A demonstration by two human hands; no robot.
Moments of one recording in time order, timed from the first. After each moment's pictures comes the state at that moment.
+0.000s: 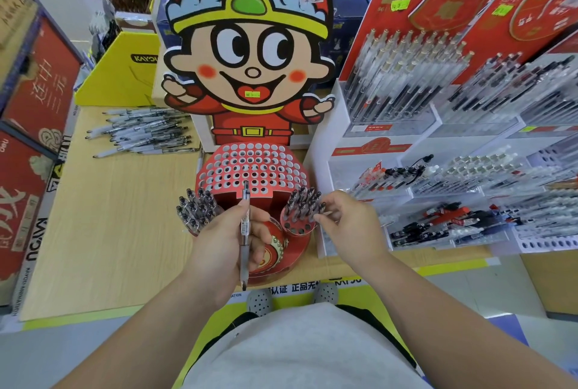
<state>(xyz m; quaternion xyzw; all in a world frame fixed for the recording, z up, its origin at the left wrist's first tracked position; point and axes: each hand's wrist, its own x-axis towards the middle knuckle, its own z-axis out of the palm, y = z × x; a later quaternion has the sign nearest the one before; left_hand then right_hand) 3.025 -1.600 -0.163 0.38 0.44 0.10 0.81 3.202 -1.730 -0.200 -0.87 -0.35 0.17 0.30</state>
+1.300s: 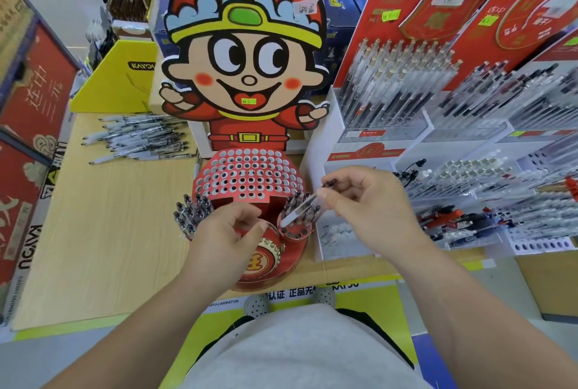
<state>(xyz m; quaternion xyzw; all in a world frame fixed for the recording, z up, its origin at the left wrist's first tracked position) 3.021 -1.592 -0.172 0.77 0.39 0.14 0.48 3.210 -1.724 -0.108 -0.79 -0.32 0.25 0.45</state>
